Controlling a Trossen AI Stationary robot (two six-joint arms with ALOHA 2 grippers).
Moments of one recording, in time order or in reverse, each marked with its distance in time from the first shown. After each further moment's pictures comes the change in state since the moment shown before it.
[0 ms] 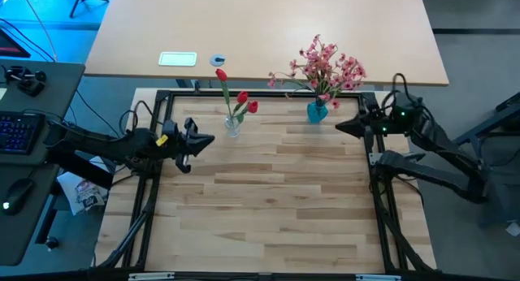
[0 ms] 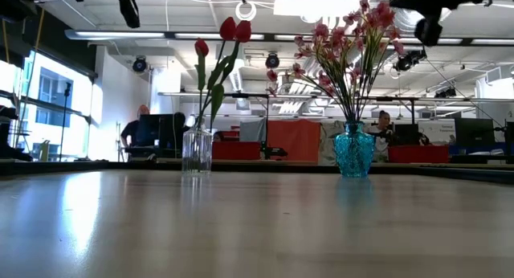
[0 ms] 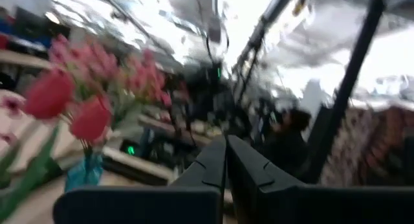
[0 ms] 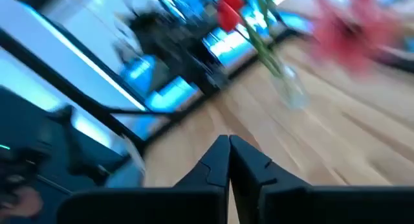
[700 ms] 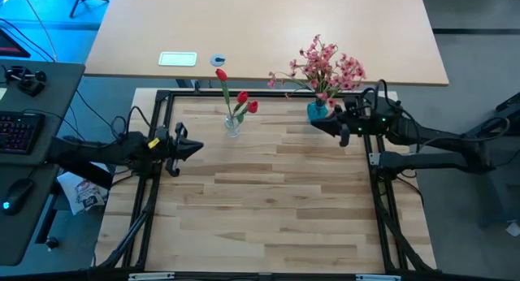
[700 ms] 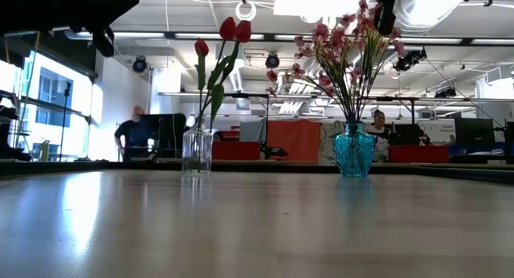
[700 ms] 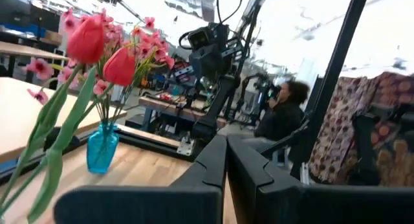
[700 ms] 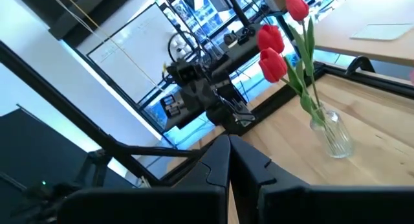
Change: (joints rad) left arm 0.064 -0.403 -0.192 -0.312 0.117 0.030; right arm 0.339 0.267 0.000 0.491 0.338 0.138
